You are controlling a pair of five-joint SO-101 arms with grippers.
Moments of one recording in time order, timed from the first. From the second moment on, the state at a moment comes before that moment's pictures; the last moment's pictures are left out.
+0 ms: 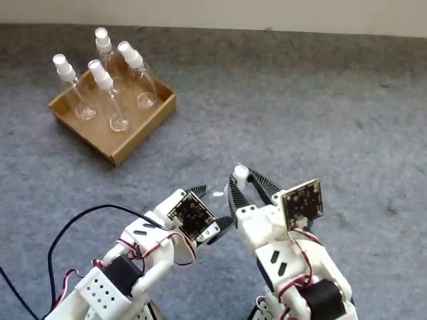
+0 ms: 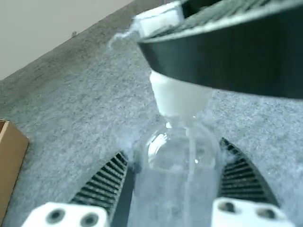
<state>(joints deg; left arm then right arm) 34.9 -87.6 91.3 26.3 -5.3 -26.5 -104.9 72.0 56.7 -1.9</state>
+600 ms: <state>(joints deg) 31.1 -87.7 92.1 22.8 5.1 -26.6 -105.0 67.8 66.2 -1.6</state>
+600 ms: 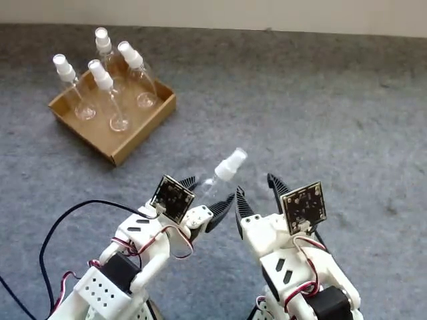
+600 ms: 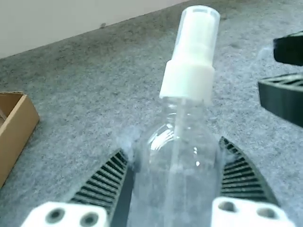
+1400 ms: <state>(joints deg) 31.6 -87.7 92.1 22.8 5.1 -4.4 -104.8 81.2 41.7 -1.5</state>
